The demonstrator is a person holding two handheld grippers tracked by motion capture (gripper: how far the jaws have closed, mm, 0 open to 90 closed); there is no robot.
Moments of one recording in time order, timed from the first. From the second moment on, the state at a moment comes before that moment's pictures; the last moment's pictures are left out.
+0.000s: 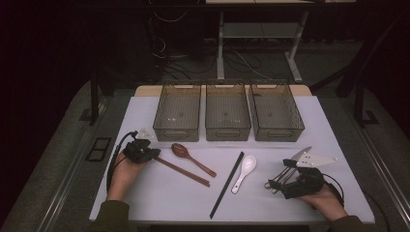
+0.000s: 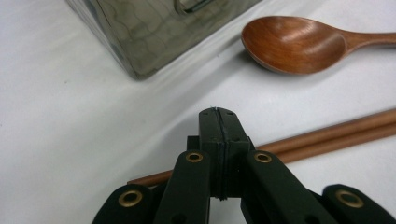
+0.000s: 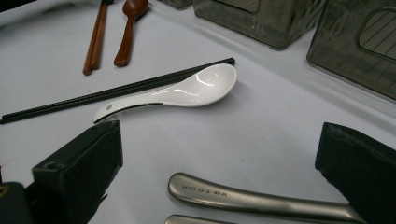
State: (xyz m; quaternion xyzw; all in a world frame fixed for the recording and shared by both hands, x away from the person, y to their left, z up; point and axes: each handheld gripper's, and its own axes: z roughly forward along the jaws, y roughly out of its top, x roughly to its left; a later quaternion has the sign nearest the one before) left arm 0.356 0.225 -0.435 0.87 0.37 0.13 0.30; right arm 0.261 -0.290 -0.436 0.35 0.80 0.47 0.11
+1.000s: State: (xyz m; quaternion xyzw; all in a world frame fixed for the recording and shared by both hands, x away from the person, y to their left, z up) left arm 0.310 0.163 -0.413 0.89 0.24 0.04 0.39; right arm 0.261 -0.289 -0.437 0.35 0.81 0.47 0.10
